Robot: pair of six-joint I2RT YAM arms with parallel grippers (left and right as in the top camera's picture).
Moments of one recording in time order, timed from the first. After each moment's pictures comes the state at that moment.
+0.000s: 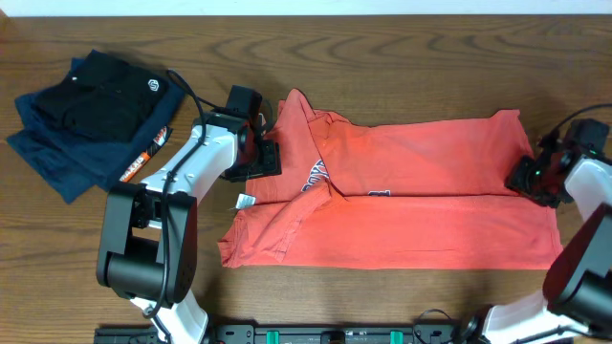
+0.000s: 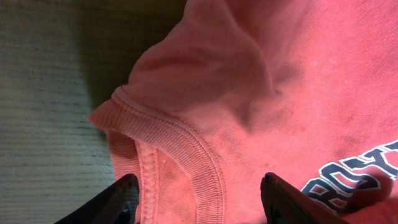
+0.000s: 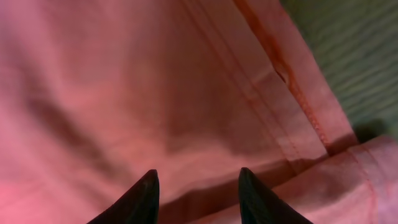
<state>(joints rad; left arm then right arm) -0.25 1.86 1.19 -0.73 0.18 -0.36 -0.47 1.77 1.01 -0.60 -0.13 0.06</state>
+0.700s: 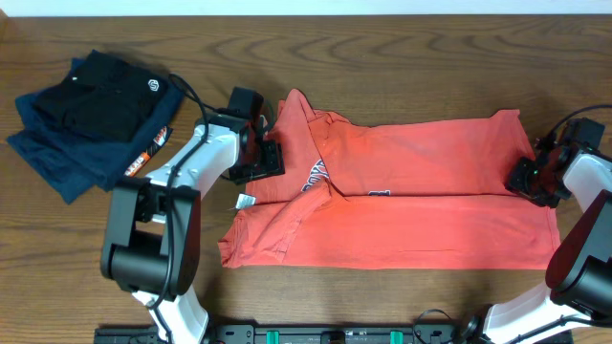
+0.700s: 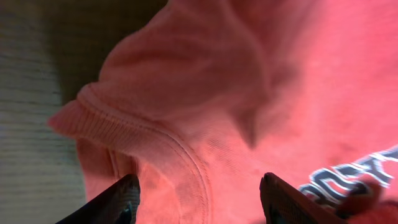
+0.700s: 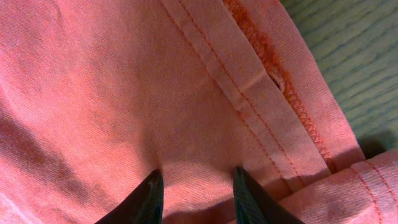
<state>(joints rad) -0.24 1.90 1.18 -0.71 0.23 -0.41 -0.47 1.82 1.03 -0.60 -0.10 0.07</state>
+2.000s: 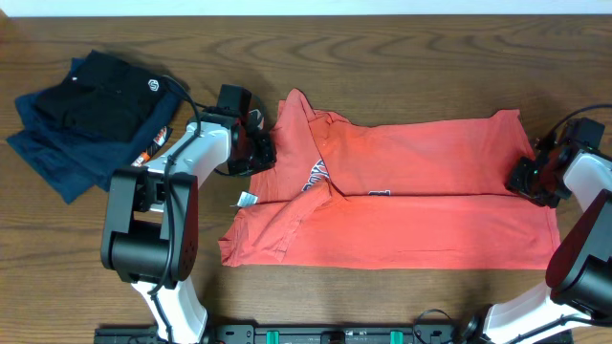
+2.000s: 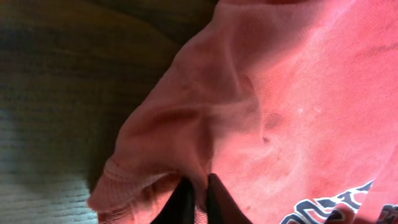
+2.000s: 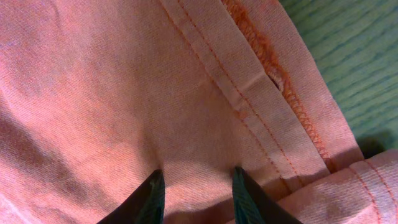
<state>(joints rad) -0.18 1.94 1.18 -0.60 0.35 -0.42 -0.47 1.82 1.03 -0.60 -0.10 0.07</state>
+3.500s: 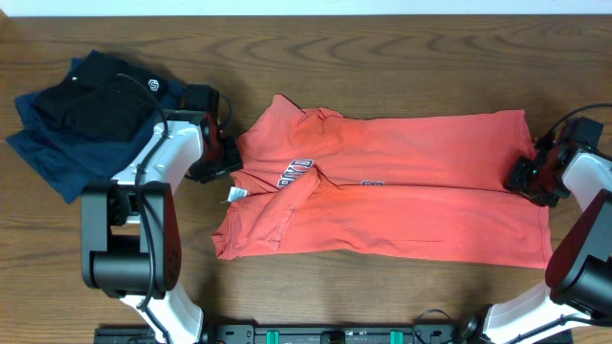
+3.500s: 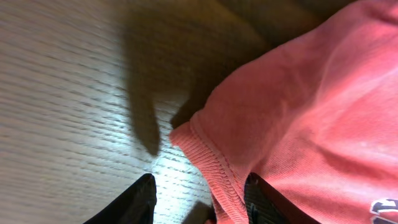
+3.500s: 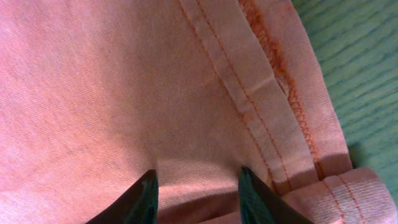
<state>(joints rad) -0.05 1.86 1.18 -0.76 0.09 -0.41 -0.47 1.82 1.04 -0.61 -0.09 0.07</state>
